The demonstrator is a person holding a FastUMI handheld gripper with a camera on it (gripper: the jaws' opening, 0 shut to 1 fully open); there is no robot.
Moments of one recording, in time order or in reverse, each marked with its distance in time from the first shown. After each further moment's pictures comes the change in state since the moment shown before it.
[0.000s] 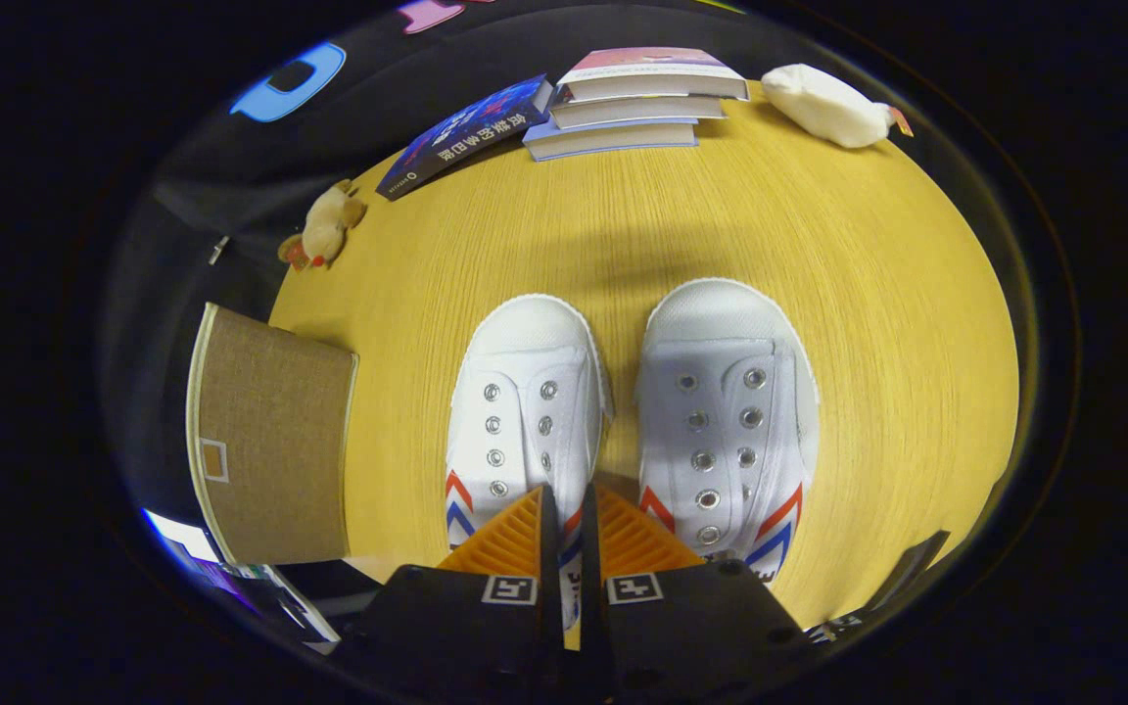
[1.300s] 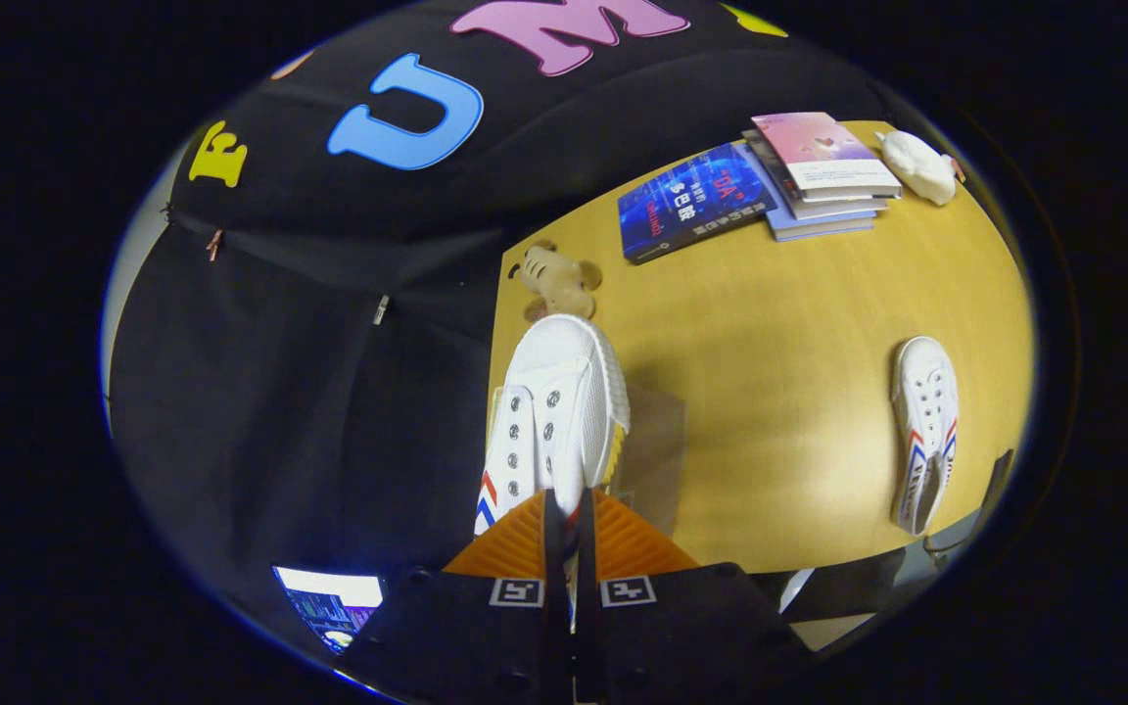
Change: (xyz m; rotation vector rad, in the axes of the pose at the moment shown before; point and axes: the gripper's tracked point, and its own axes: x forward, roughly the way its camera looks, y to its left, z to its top) arm -0.152 0.305 0.046 0.108 -0.045 0.357
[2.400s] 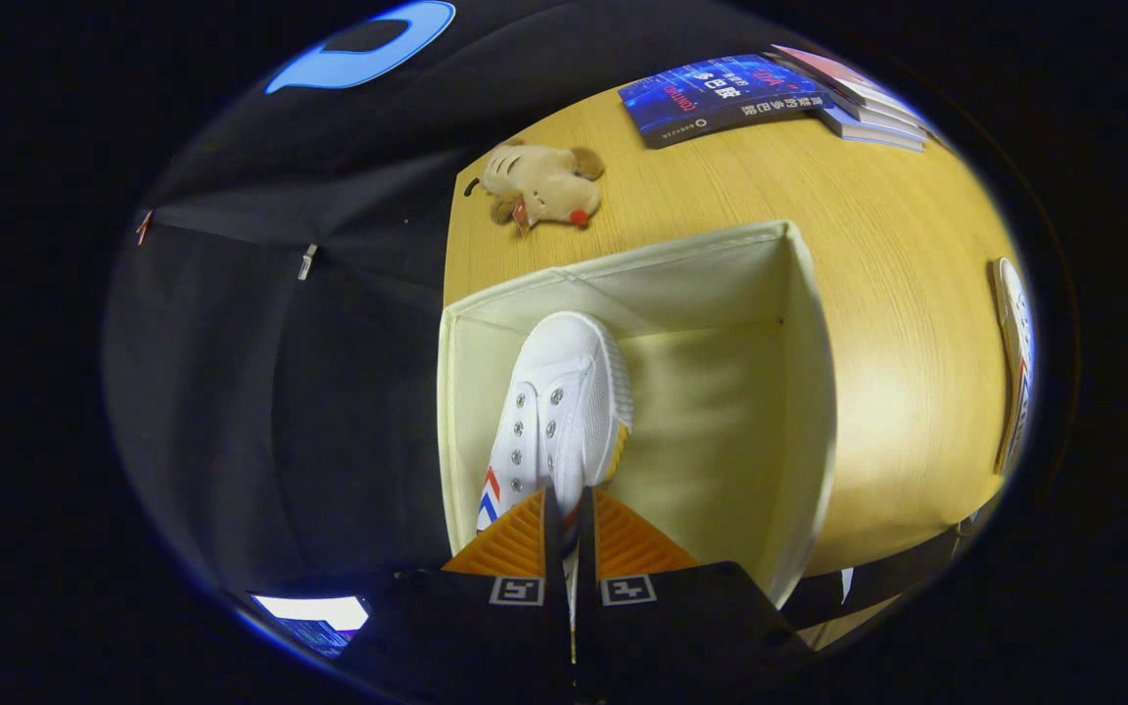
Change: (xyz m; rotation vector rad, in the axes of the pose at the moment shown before) arm 0.188 0.001 -0.070 0.040 0.130 -0.133
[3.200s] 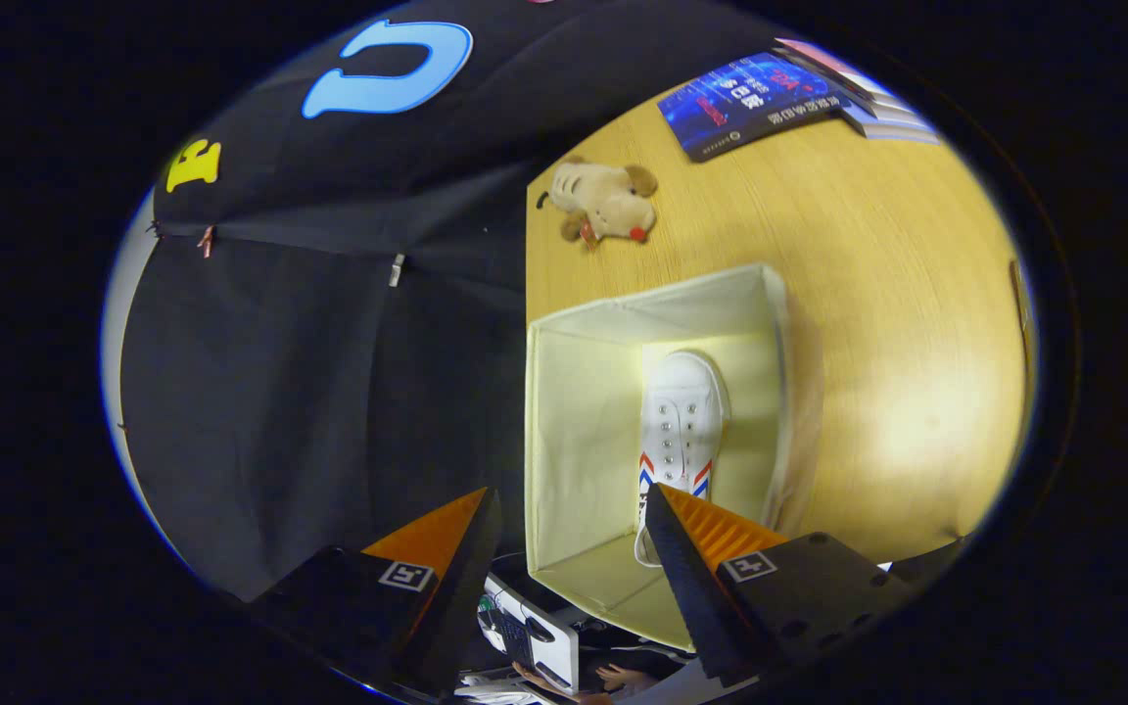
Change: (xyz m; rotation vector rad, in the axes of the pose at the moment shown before) arm -0.099 0.011 0.026 0.007 -0.038 0.294
